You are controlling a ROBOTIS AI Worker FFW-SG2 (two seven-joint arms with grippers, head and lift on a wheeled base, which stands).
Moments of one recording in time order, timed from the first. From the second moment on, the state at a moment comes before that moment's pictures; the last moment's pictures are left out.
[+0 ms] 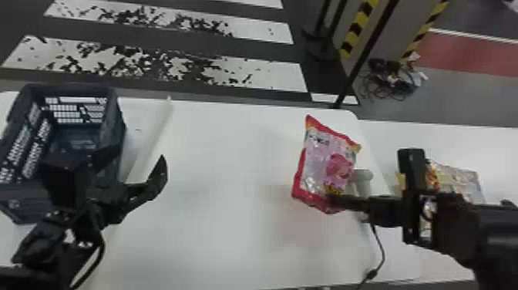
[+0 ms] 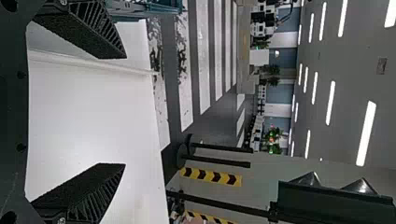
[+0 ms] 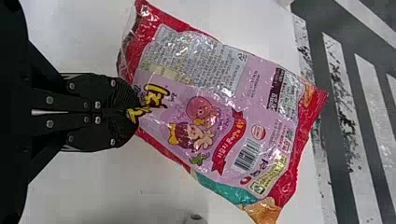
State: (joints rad) left arm 0.38 0.10 -0.08 -1.93 0.05 0.22 -0.19; right arm 0.22 -0.35 -0.29 -1.98 -0.26 1.18 0.55
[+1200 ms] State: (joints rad) left arm 0.38 0.11 -0.08 -1.94 0.06 0.21 -0.19; right arm 0.01 -0.41 -0.72 -1.37 -0.44 0.58 0.19
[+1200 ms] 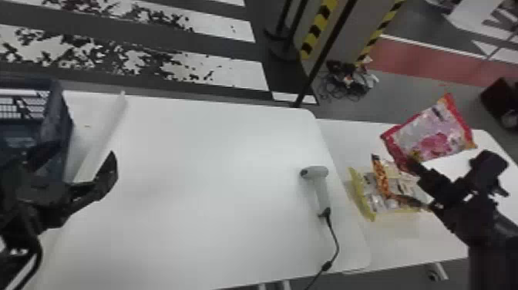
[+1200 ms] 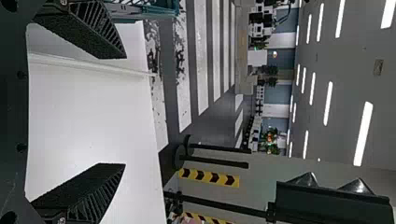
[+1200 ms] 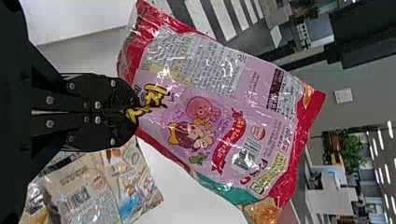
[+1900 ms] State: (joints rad) left arm 0.38 0.11 -0.09 -1.94 0.06 0.21 -0.19; right arm -0.07 -0.47 -0.69 -1.08 -0.42 0.53 0.08
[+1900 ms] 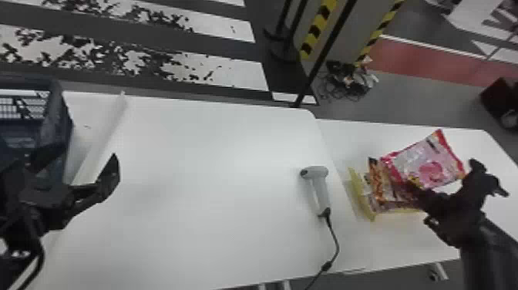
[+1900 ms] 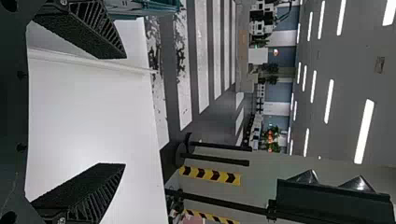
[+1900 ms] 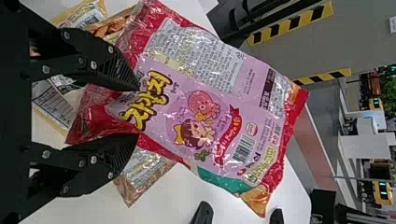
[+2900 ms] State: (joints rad) left arm 0.39 0.10 -0.09 -1.96 0.05 0.22 -0.19; right arm 0.25 -0.23 -0.56 -1.92 -0.43 0.67 0.05
